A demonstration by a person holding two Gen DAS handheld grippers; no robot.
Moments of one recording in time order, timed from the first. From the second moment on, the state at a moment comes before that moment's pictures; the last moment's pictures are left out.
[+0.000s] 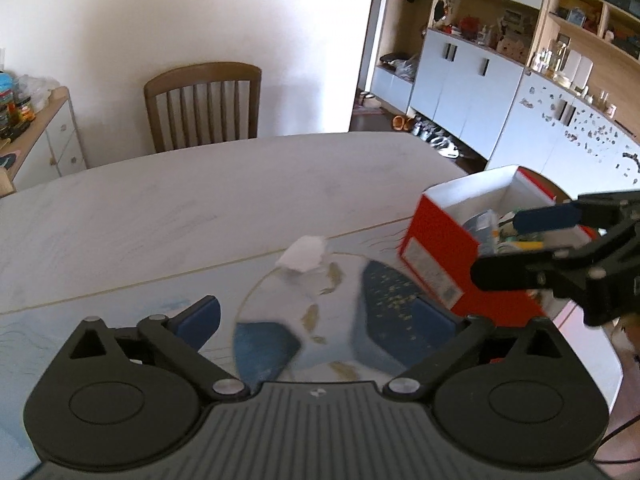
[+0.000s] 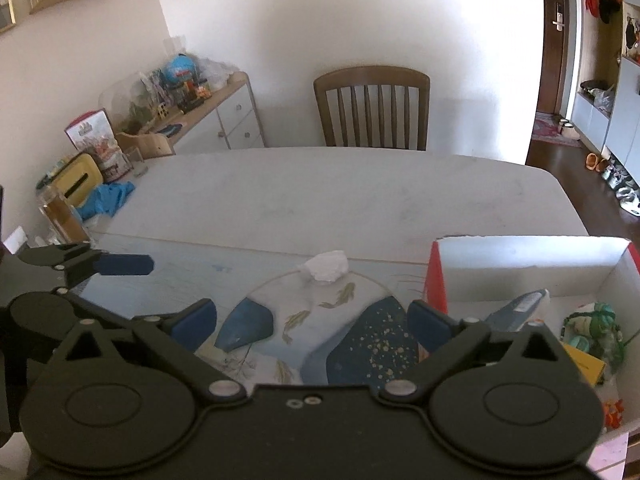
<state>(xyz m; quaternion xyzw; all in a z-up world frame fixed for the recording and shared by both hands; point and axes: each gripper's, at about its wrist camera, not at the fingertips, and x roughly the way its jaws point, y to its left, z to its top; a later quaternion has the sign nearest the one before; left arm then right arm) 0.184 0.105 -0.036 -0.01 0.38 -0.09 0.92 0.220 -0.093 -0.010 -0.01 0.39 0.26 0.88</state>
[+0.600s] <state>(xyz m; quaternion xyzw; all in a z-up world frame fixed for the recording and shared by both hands) 0.193 0.133 -0.122 -0.03 0.43 -0.11 0.90 0.290 -0.035 -0.060 -0.06 0.44 0.24 0.86</state>
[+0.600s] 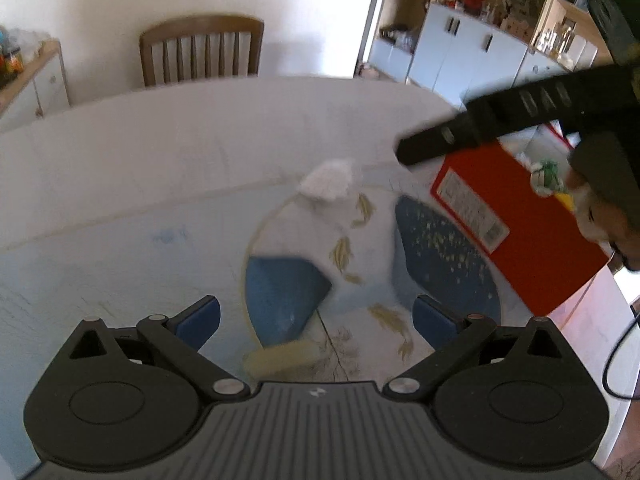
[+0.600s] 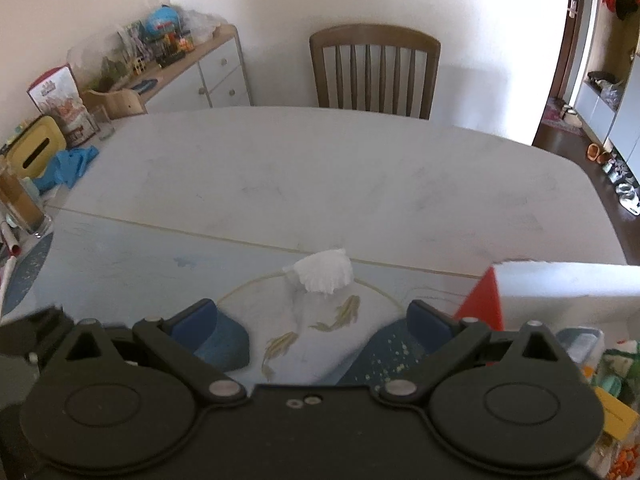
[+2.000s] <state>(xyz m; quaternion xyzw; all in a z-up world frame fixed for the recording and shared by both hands) 0.189 0.133 -0.163 0.00 0.44 -0.02 0.90 0.364 0.020 -0.145 -0.11 0.50 0.22 0.83</state>
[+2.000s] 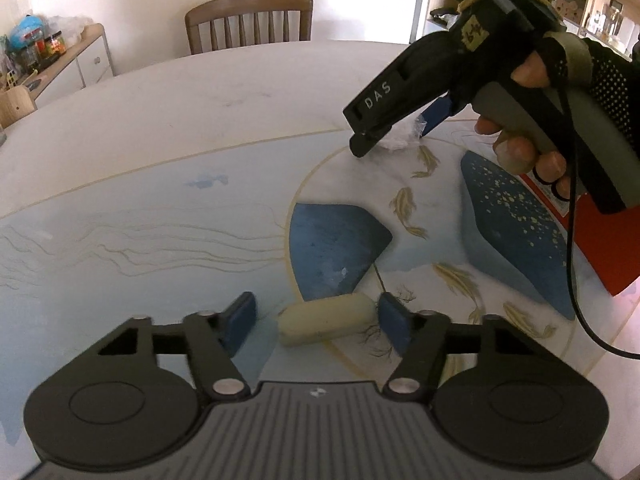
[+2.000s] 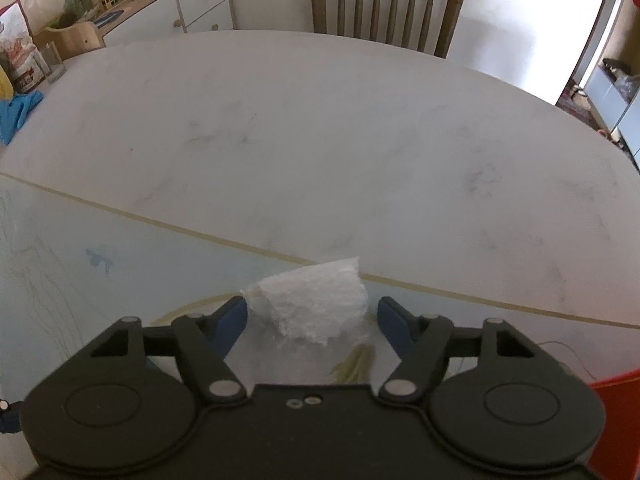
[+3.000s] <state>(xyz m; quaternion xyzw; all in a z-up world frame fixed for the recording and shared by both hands) 0.174 0.123 -0.120 0.01 0.44 -0.03 0.90 0.270 -0.022 -0.072 -0.07 0.48 0.26 0.83</state>
